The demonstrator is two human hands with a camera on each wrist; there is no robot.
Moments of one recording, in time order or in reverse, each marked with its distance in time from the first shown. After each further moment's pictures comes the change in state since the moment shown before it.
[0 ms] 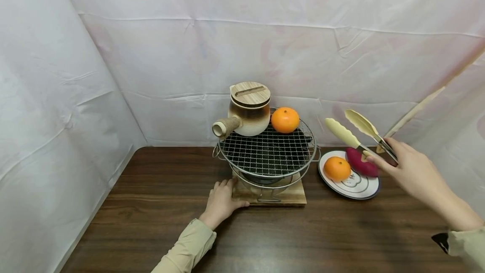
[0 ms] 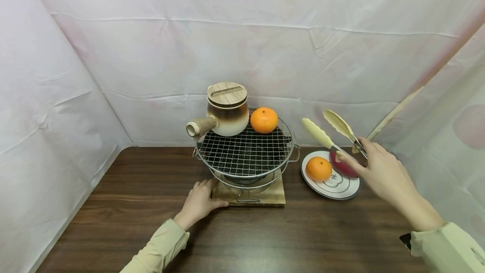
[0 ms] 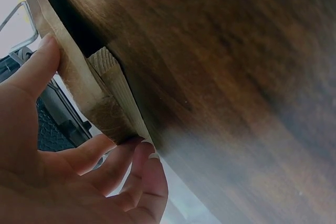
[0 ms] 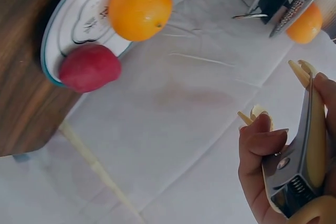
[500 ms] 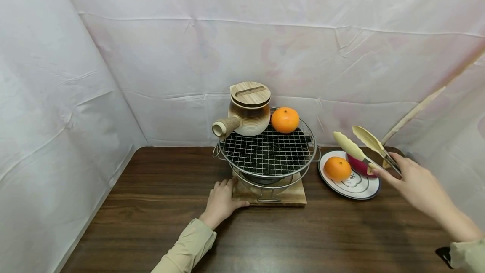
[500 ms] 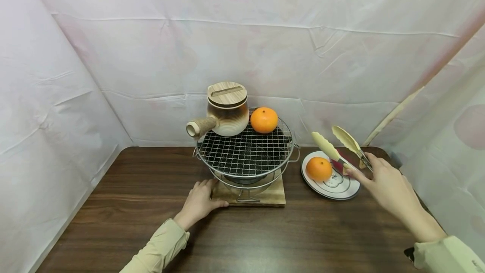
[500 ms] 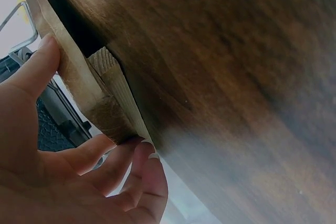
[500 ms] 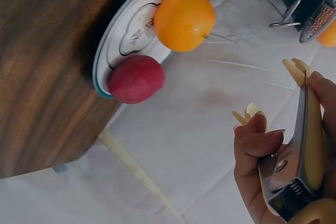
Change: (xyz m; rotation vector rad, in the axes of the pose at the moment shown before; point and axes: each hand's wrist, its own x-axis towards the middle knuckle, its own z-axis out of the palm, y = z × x) left_hand 0.000 0.001 -0.001 0.014 -0.017 -0.007; right_hand -0.015 0.027 0.022 -0.039 -0.101 0.074
